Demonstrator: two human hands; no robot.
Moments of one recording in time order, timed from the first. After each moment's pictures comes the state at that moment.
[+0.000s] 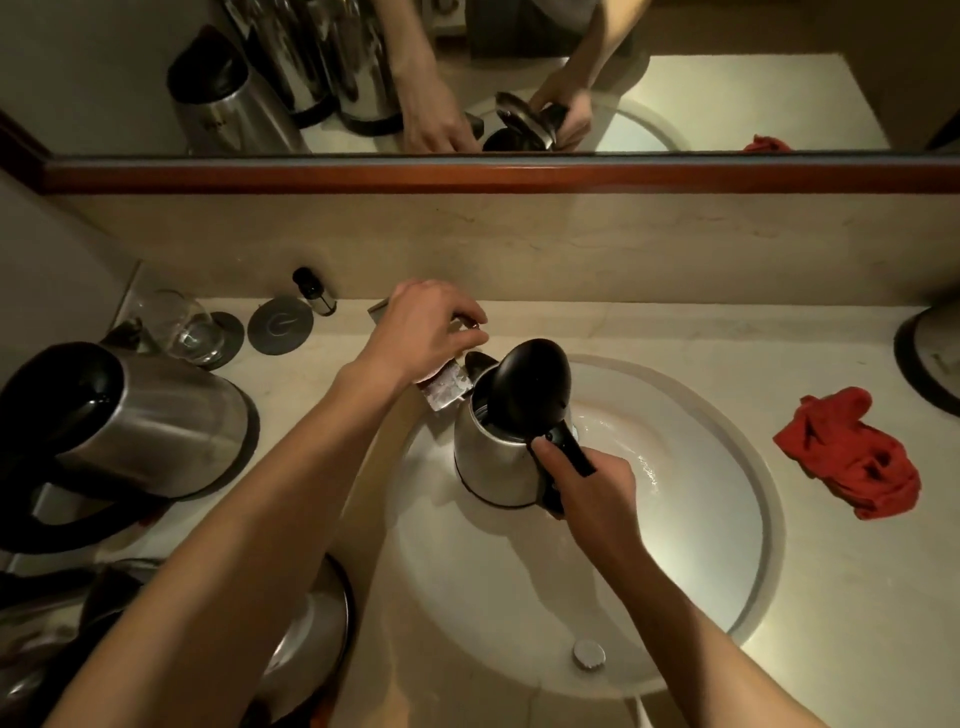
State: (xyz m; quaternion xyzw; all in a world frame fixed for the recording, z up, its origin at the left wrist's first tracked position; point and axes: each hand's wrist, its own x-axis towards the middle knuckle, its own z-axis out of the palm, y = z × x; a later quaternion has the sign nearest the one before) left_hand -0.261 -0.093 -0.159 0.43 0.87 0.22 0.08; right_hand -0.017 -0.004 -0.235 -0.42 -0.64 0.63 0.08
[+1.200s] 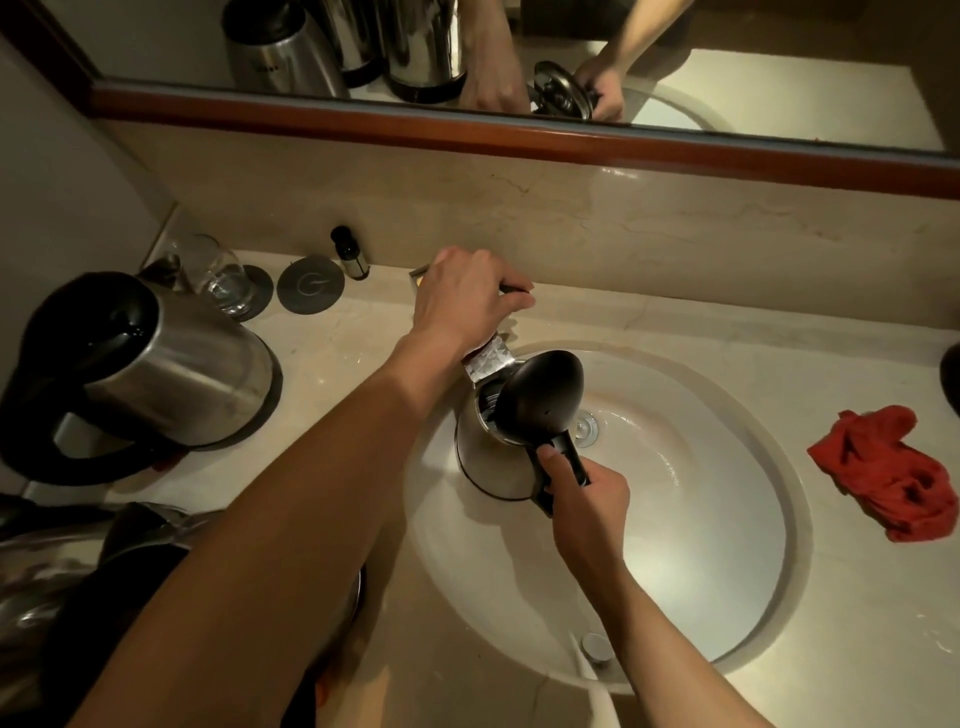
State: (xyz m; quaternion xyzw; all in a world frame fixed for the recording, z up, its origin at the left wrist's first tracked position) left_hand -0.258 -0.087 -0.177 0.34 0.91 0.24 0.06; right_hand -0.018 -0.045 -0.250 -0.42 -0.64 0.63 0.10
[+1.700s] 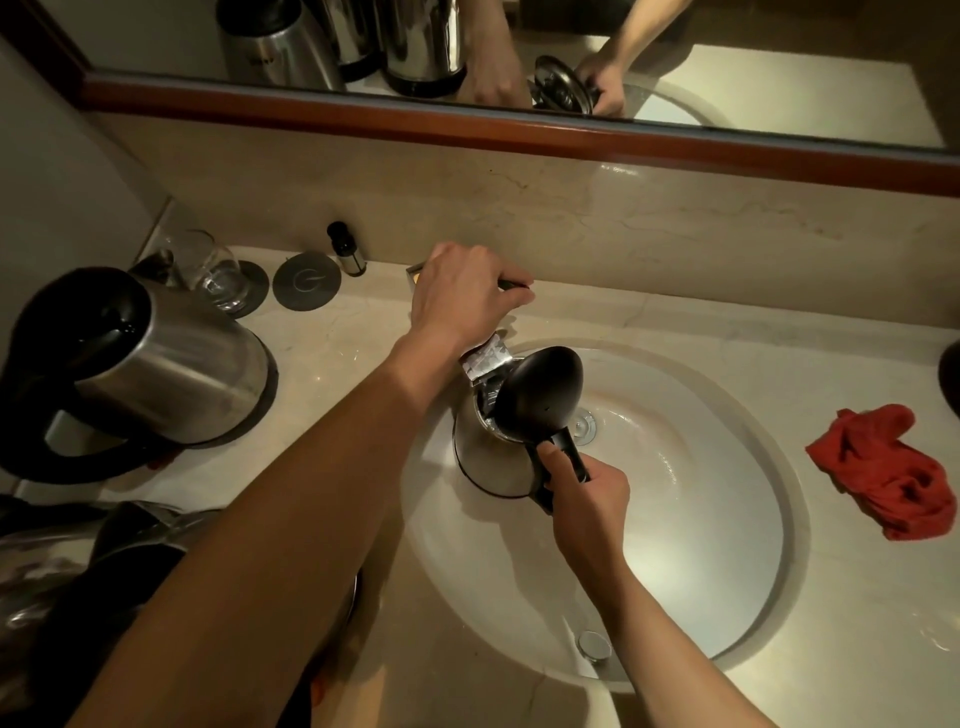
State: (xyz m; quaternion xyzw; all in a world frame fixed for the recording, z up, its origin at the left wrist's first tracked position) left_hand -0.254 -0.085 -0.174 0.31 0.92 0.25 0.05; right_hand -0.019 -0.042 -0.250 -0.42 -0.64 0.64 0.10
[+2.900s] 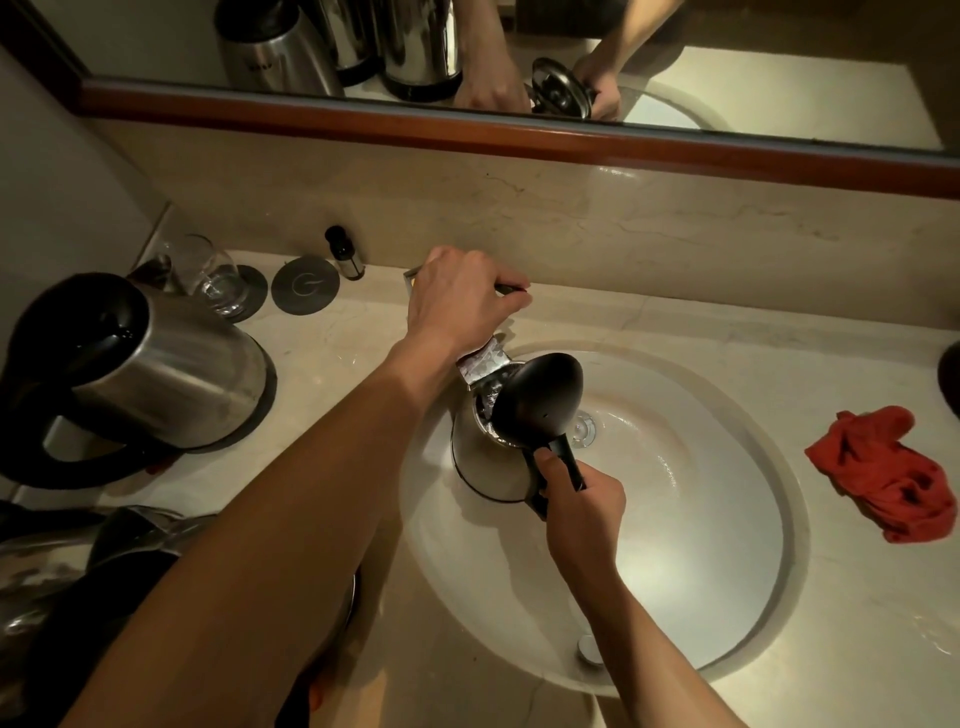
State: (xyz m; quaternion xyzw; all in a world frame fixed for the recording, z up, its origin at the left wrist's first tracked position) left_hand -0.251 -0.085 -0.172 0.30 0.92 0.24 0.04; right_hand -0.019 -0.050 -0.249 -0.44 -0.64 0.62 0.12
